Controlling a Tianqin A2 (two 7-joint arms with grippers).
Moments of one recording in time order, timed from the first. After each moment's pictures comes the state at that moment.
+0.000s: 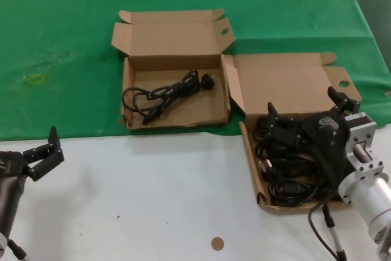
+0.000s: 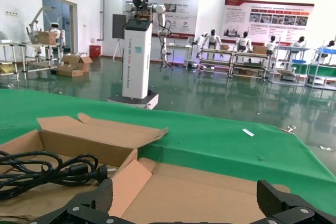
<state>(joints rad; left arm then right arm) 0.00 -0.30 1.60 -1.60 -1.80 0.00 0.00 0.06 0.29 -1.62 1.55 1.78 -0.04 -0.02</state>
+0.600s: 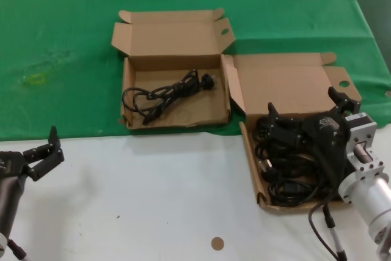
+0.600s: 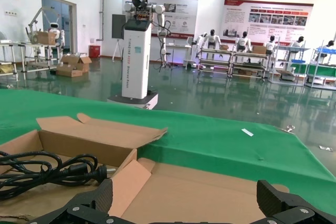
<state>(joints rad) 0.00 -0.30 1.60 -1.60 -1.80 0.00 0.00 0.05 0.29 -1.62 1.55 1.78 -0.03 -0.02</state>
